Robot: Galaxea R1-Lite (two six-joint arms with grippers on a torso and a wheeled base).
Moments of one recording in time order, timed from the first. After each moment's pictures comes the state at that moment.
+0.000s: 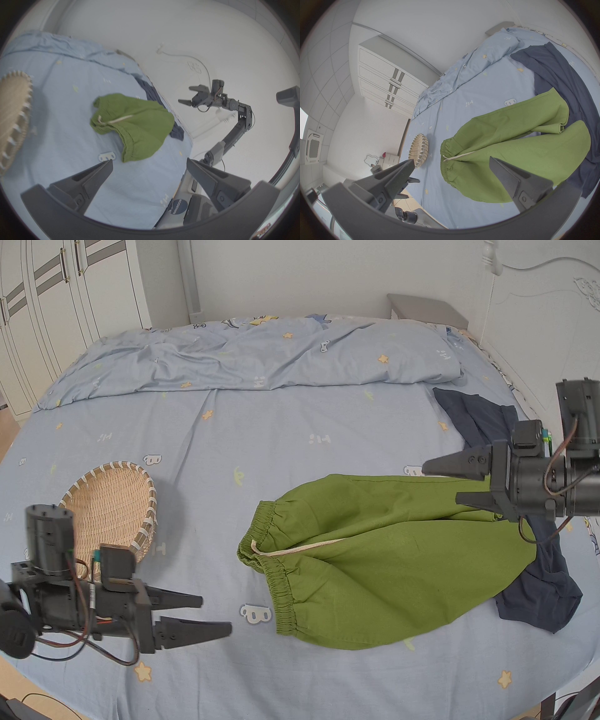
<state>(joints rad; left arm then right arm) -0.30 1.42 -0.45 -0.43 -0.73 -0.15 0.44 1.47 -1.05 0.03 0.29 0.58</state>
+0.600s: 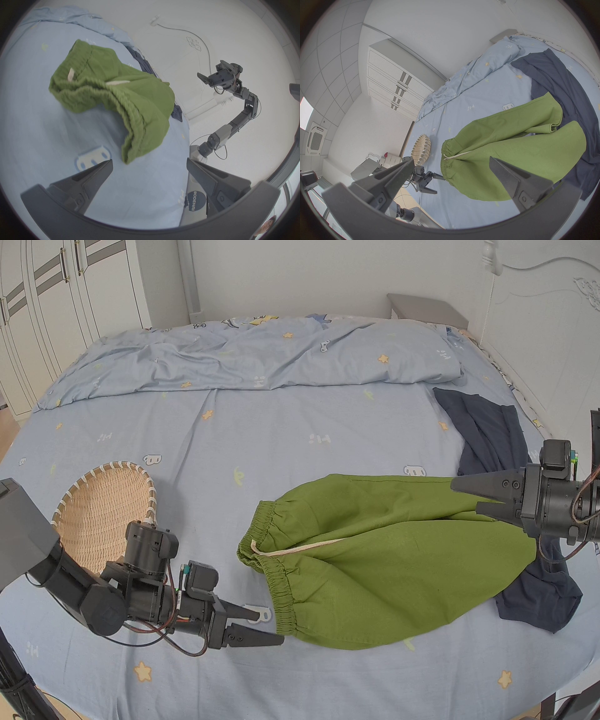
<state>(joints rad) -0.35 1.93 -0.60 -0.55 -0.86 0.02 0.40 1.34 -0.86 -0.11 0.33 0.54</state>
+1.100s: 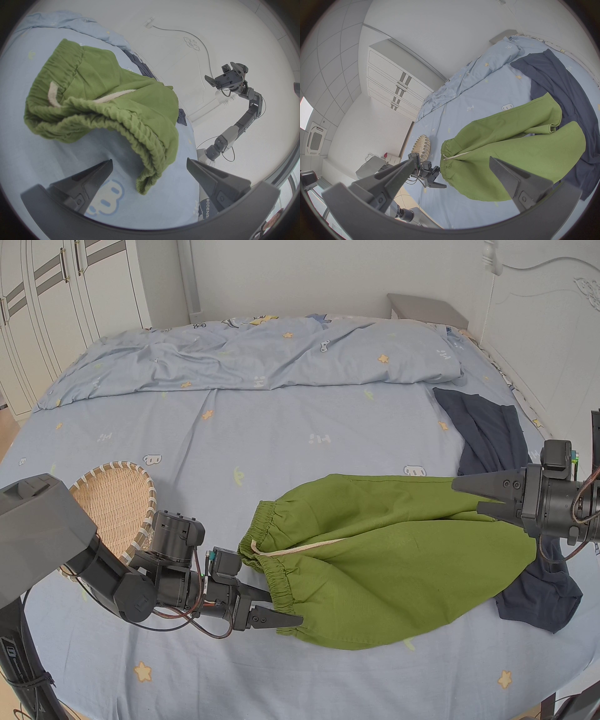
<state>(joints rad) -0.38 2.07 -0.77 -0.59 -0.84 0.02 0.39 1.34 -0.85 -0.11 0.33 0.54</state>
